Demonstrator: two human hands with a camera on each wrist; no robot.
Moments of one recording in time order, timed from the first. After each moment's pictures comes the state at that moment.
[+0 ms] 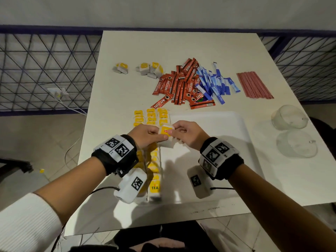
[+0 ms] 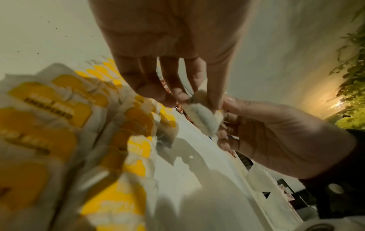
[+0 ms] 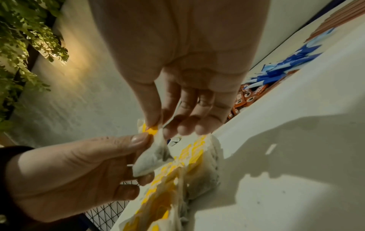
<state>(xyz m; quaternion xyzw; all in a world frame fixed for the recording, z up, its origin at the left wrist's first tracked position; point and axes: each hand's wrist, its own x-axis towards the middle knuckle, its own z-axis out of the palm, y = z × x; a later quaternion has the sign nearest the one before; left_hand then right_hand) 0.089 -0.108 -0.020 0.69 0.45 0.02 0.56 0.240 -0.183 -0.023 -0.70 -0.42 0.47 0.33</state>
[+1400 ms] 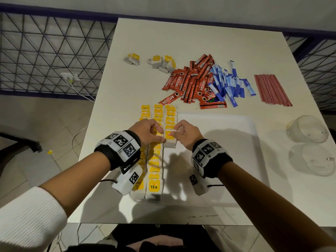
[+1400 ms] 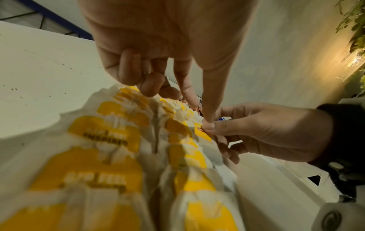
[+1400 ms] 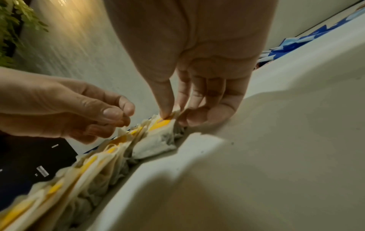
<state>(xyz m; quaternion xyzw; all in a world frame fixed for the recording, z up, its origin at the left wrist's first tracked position) 0.086 -0.097 -0.035 0.75 0.50 -0.02 0.44 0.241 -0.162 -0.060 -0.76 -0.45 0.41 0.21</state>
